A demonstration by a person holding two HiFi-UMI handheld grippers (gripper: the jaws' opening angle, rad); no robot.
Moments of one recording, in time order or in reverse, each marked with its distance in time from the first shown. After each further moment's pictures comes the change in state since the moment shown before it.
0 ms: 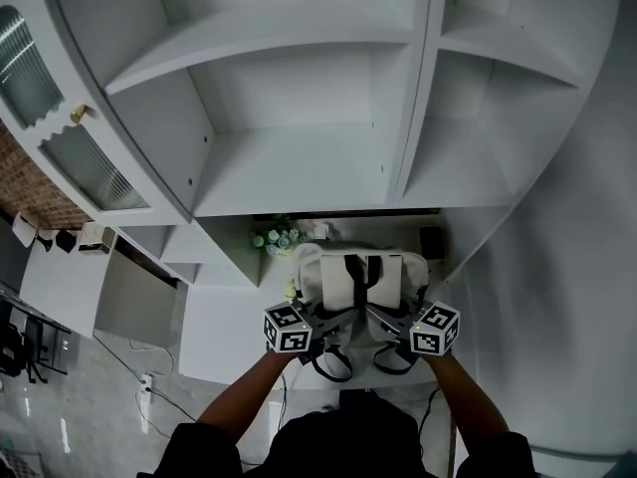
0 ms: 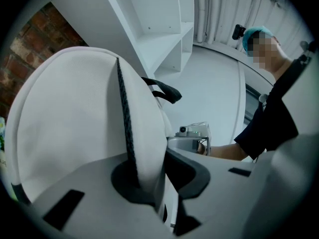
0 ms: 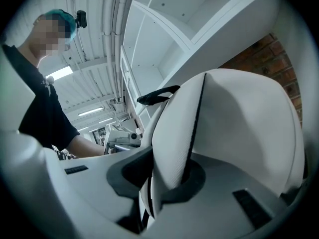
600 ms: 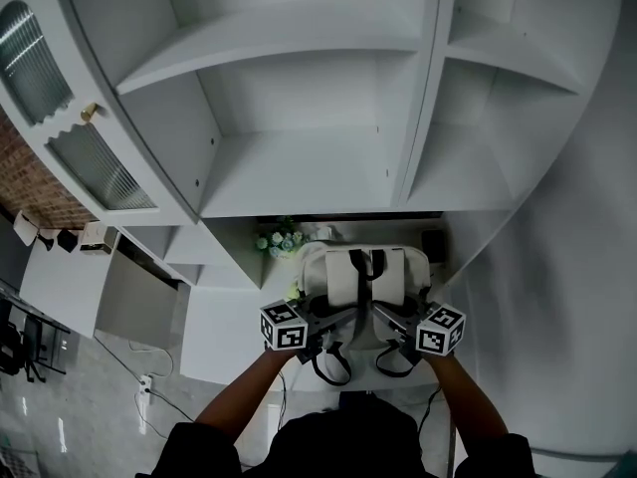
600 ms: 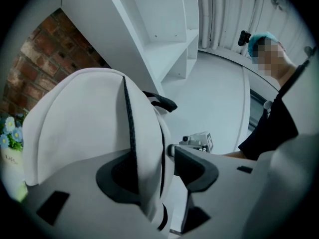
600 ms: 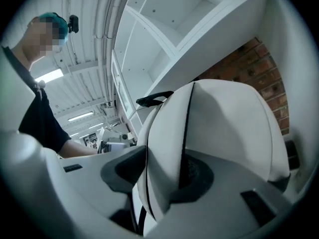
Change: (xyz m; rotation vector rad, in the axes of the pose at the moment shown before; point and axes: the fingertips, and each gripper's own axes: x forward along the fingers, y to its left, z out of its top) left arm -0.017 0.012 0.015 -0.040 -0.049 0.052; right arm -0.010 -0.019 0.001 0.064 -0.045 -0.091
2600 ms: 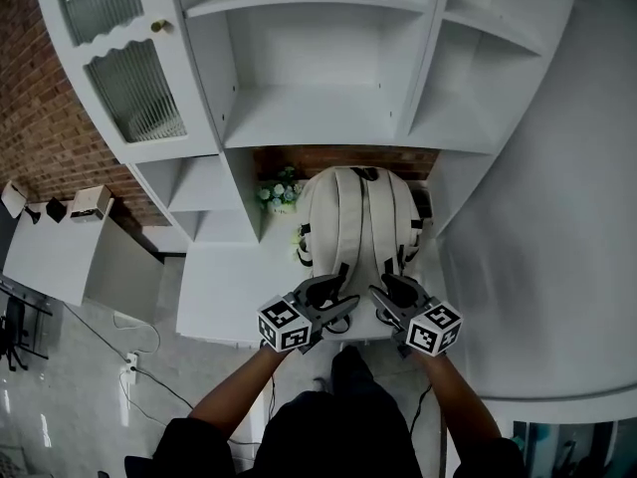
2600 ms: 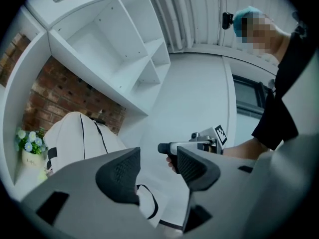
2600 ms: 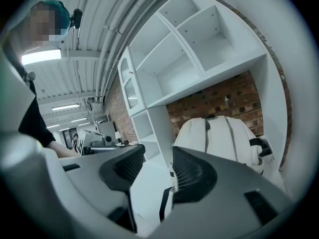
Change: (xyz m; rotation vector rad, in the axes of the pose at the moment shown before) left arm -0.085 -0.128 -0.049 0.194 -0.082 0.041; right arm -0.046 0.139 -0.047 -0.086 -0.062 -0.232
